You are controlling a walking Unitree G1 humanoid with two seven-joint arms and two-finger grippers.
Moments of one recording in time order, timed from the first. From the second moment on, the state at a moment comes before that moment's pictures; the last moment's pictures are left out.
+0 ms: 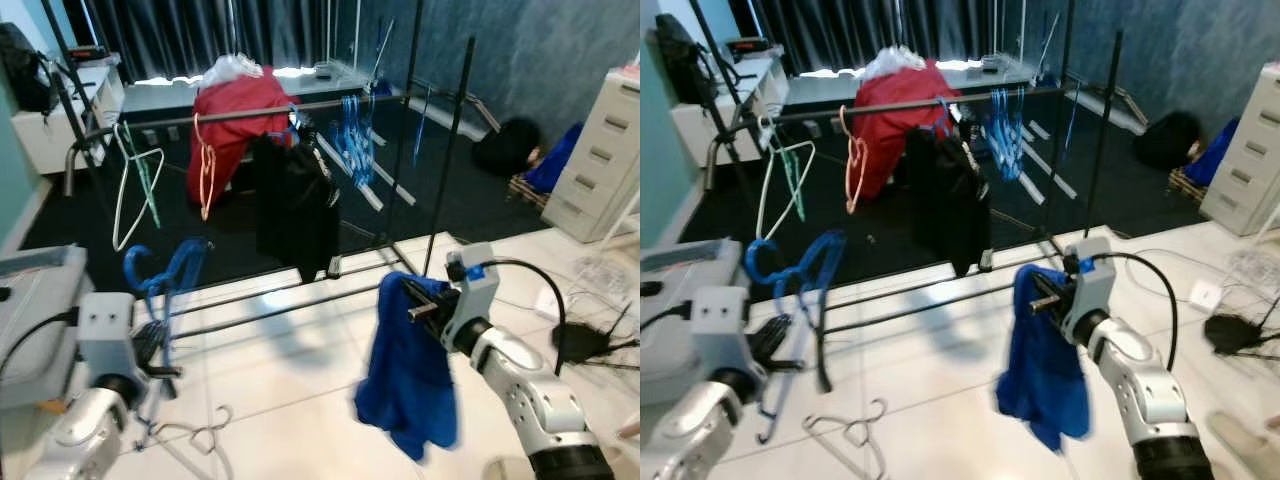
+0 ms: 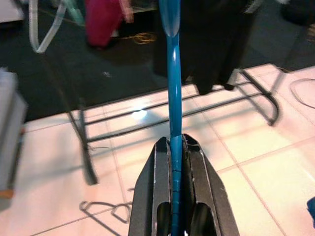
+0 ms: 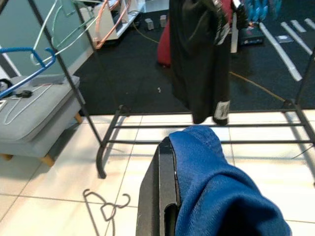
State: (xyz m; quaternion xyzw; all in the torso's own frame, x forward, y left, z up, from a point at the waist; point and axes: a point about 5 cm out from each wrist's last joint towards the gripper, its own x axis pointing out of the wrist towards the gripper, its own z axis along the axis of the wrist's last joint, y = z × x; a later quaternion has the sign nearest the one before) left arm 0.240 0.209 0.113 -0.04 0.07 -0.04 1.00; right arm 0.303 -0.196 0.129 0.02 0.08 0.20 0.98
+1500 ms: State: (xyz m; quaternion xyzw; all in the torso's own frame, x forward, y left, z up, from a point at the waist) left arm 0.195 0.158 0.117 -0.11 0.04 -0.05 0.99; right arm 0.218 -0.158 0.105 0.08 0.11 0.23 0.96
